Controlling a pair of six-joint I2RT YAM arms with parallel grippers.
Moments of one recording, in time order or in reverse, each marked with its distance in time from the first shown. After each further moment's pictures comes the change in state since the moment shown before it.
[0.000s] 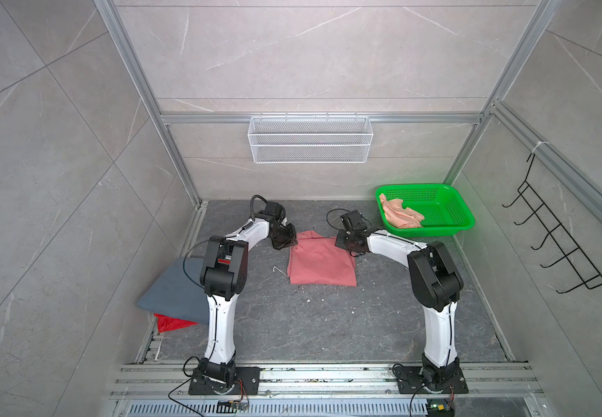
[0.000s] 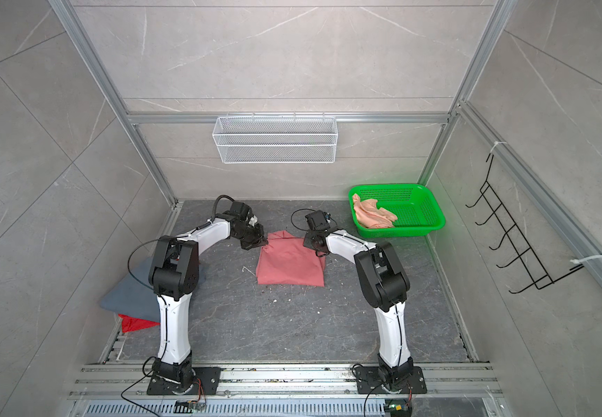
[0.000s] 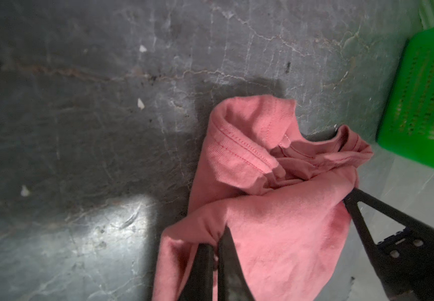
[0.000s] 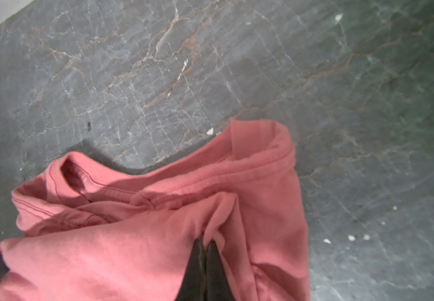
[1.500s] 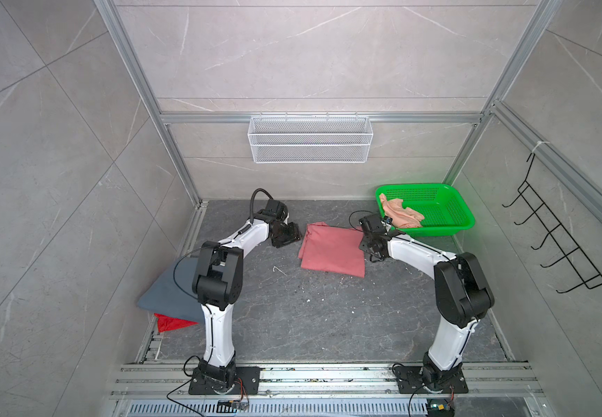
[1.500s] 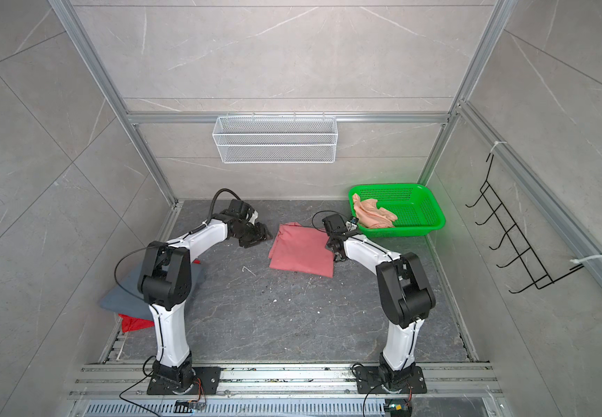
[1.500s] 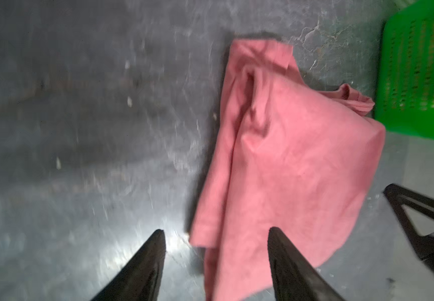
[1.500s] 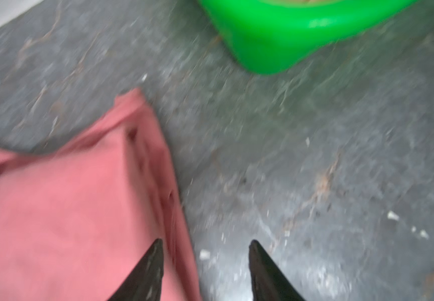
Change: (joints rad) left arm -0.044 -0.198 -0.175 0.036 -0.084 0.082; right arm -0.058 -0.262 -0.230 -0.109 0.223 0.103
